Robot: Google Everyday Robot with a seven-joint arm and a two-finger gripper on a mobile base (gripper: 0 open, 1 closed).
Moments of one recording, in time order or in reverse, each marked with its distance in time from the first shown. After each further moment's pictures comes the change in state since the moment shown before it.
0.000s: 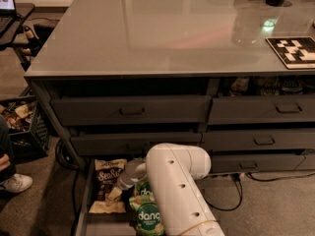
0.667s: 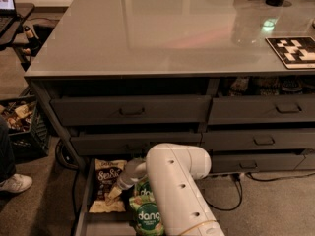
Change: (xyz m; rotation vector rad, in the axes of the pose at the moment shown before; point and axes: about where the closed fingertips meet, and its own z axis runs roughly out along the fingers) arm 0.000 0.000 0.000 0.000 0.000 0.000
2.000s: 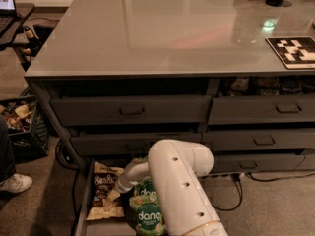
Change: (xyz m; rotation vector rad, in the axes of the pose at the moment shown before) arm -0.006 0.020 -0.010 -0.010 -0.022 -0.015
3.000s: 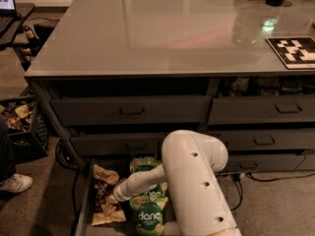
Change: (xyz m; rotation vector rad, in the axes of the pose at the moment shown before) arm -0.009 0.059 -0.046 0.011 -0.131 -0.012
